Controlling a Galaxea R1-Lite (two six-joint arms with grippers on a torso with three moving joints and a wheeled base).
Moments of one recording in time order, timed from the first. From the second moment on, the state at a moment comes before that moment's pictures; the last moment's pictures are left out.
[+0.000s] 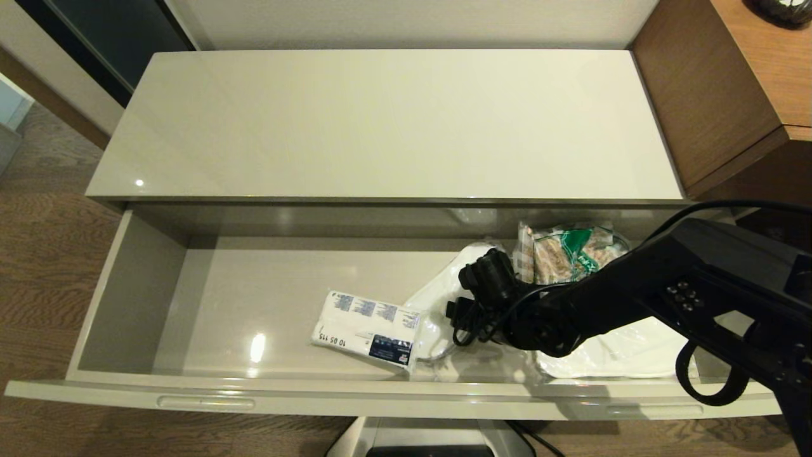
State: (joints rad) left arm 0.00 0.00 0.00 -0.05 -0.02 0.21; right arm 0.60 2.33 -1.26 -0.22 -0.29 0.68
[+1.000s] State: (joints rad) left arm 0.00 0.00 0.00 -0.05 -0.02 0.21; right arm 0.62 2.30 -1.24 -0.22 -0.23 0.68
